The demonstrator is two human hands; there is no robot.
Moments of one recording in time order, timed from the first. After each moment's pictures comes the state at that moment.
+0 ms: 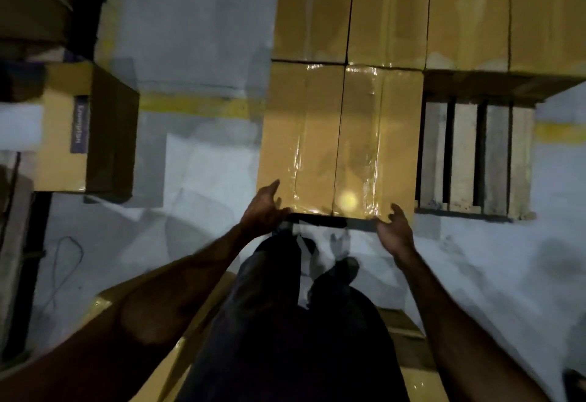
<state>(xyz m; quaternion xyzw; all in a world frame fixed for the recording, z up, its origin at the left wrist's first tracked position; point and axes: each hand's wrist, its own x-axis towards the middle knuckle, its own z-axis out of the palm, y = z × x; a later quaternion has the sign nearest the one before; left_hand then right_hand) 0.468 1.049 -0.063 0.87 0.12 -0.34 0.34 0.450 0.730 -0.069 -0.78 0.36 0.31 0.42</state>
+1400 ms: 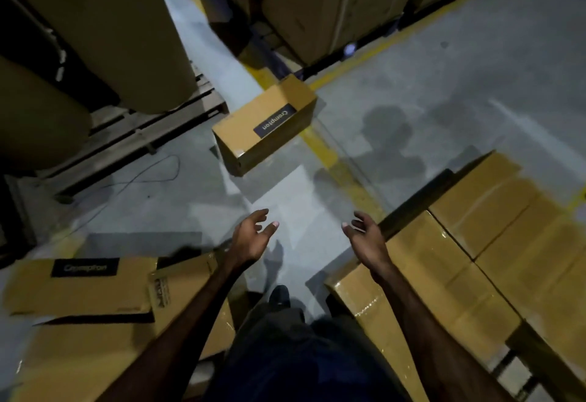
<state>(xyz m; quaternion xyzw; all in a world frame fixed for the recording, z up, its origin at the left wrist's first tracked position) 0.305 1.380 0.092 0.64 0.52 0.03 0.57 0.524 1.206 0.129 -0.84 -0.10 0.39 0.36</state>
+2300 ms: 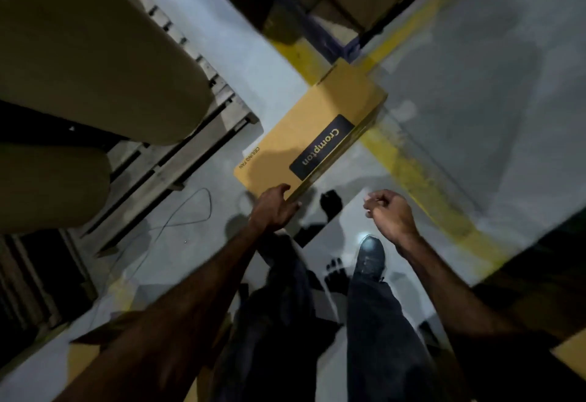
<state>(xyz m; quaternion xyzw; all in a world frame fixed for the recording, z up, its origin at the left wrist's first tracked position) 0.543 1.782 -0.134 0.77 0.47 -0.23 0.38 0.738 1.592 -0.149 -0.81 -0.03 0.47 0.34</state>
